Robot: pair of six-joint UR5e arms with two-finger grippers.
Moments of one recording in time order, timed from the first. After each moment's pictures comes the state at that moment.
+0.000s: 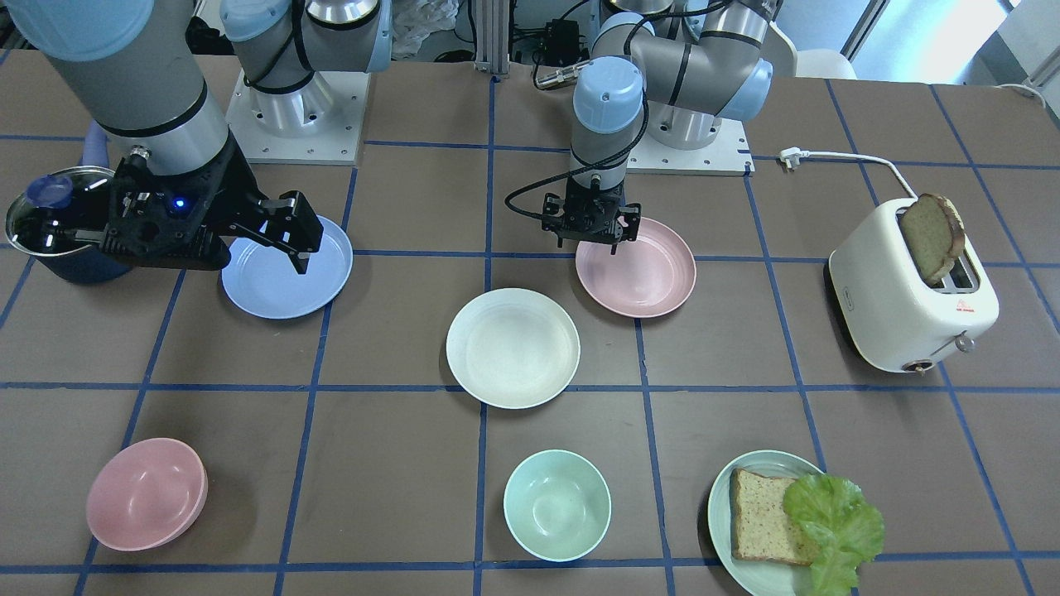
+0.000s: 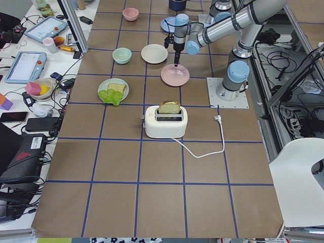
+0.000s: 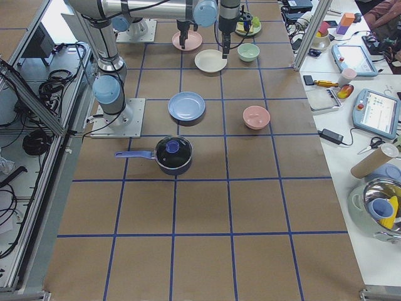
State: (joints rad) left arm -1.85 -1.58 -2.36 -0.78 1.63 -0.09; right arm 1.60 -1.46 1.51 -1.63 -1.57 0.06
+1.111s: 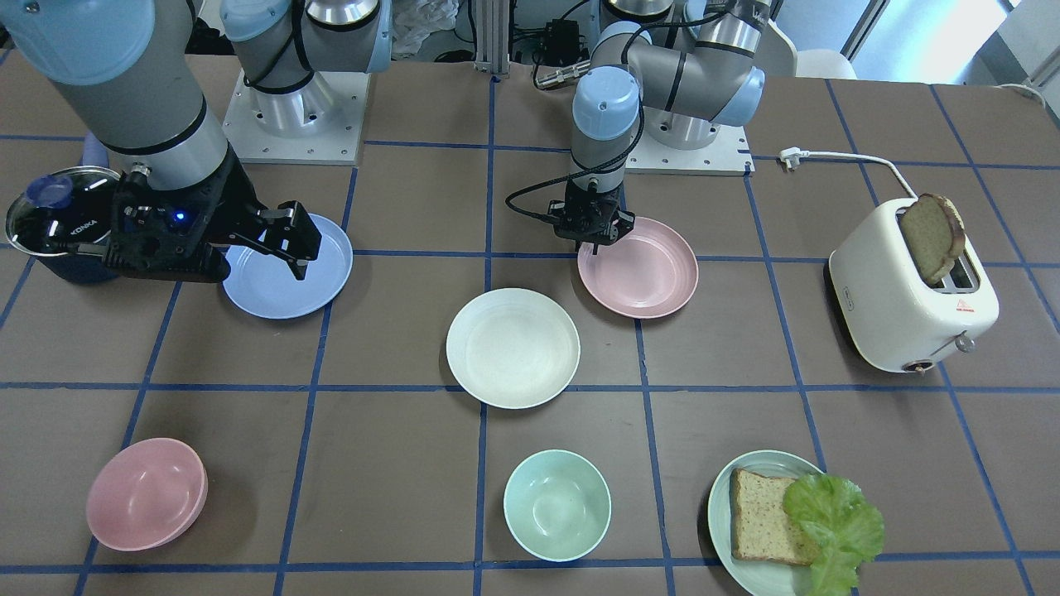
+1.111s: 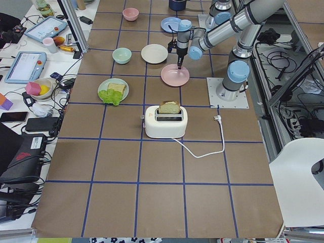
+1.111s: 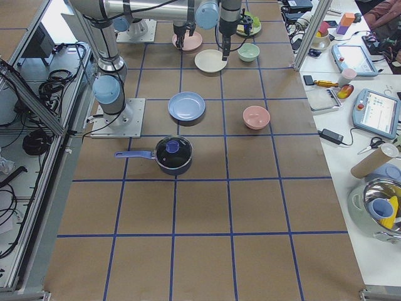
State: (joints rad) left arm -1.85 -1.61 -2.41 -0.72 1.64 -0.05; right arm 1.59 -1.44 1.52 -1.62 -1.58 0.06
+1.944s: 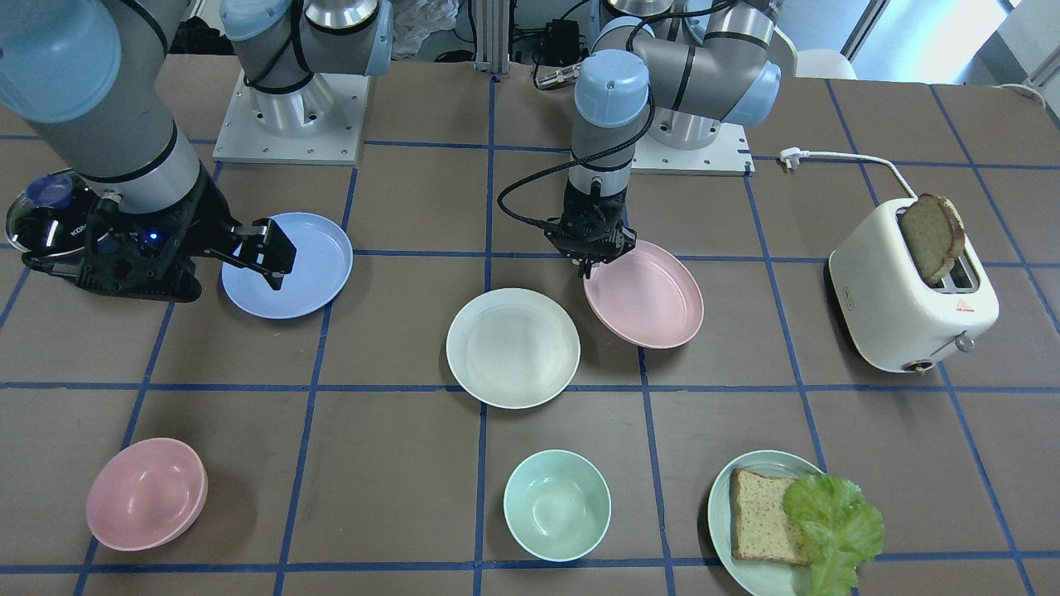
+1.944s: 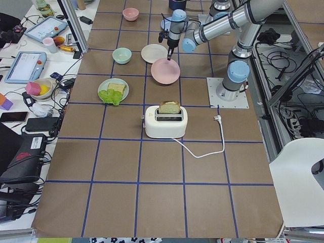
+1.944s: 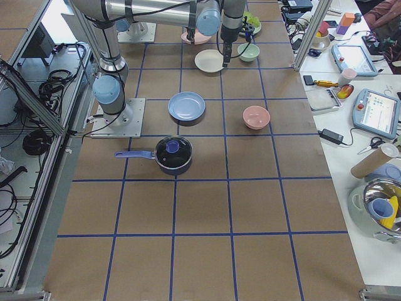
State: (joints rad) left arm -1.84 -1.62 -2.19 -0.79 1.64 -0.06; right arm 1.53 -1.43 1.55 -1.62 -1.59 0.03
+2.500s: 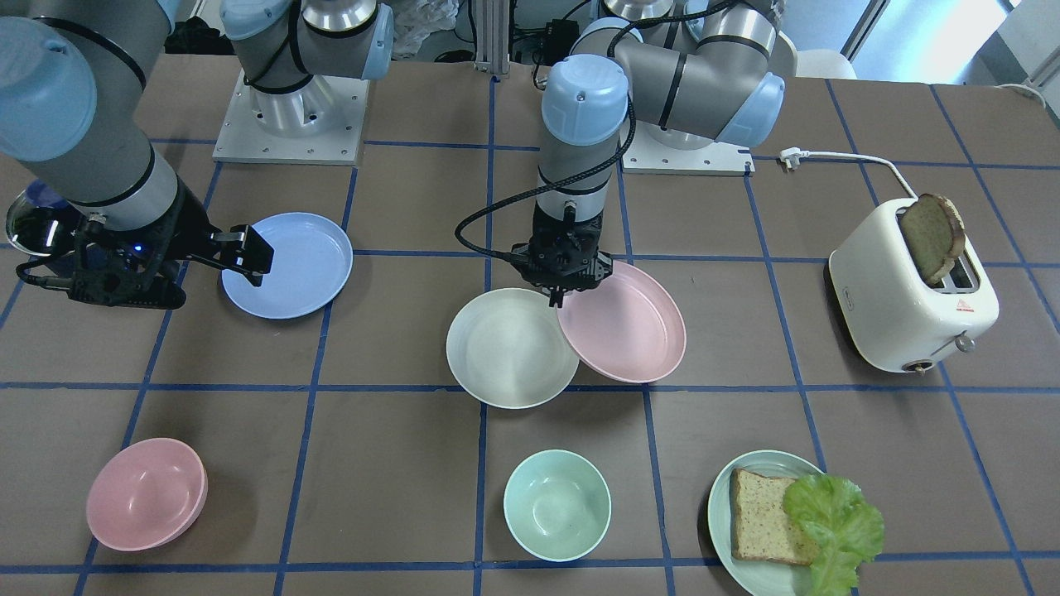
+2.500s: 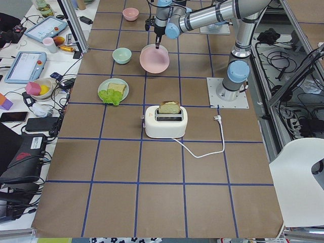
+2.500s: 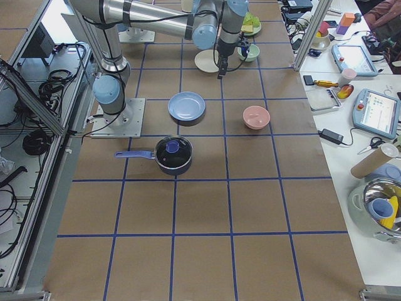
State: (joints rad) left arm -1.91 -1.76 -1.89 -0.92 1.62 -0.21; right arm 1.47 -1.44 1.63 -1.62 -1.61 -0.06
